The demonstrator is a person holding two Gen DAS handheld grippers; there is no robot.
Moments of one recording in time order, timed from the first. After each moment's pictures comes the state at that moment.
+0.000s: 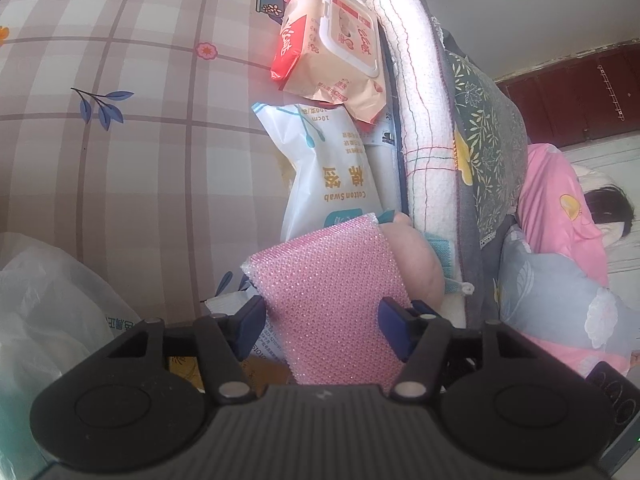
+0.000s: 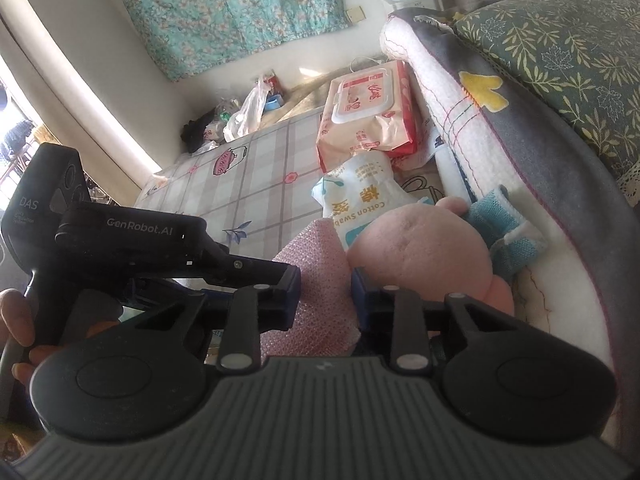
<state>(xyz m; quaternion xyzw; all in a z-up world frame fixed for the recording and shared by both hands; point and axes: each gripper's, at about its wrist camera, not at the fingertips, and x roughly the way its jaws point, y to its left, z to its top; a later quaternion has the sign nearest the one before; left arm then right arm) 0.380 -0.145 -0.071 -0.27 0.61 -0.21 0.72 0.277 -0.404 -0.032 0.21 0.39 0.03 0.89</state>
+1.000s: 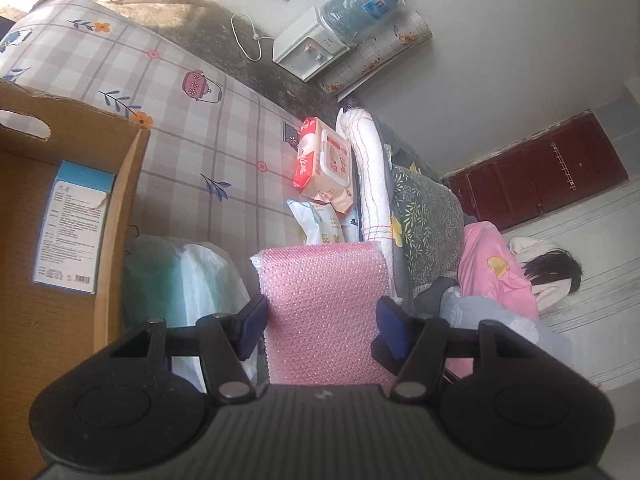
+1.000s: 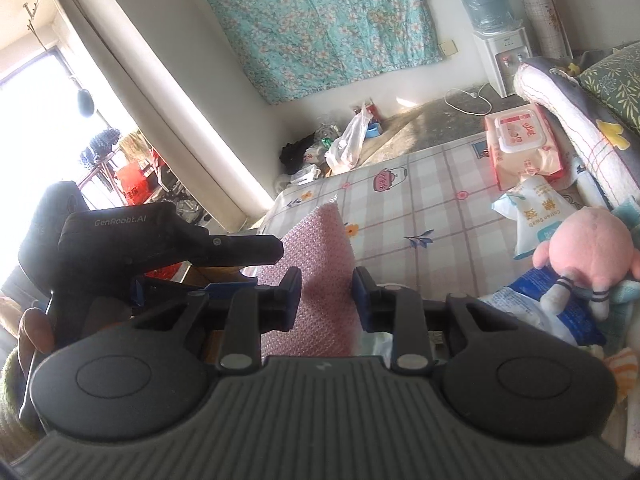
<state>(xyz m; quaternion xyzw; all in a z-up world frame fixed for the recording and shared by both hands) 0.246 0.026 0.066 -0.33 0.48 -0.18 0.79 0.211 -0.257 0.080 0.24 0.32 0.15 0.90</state>
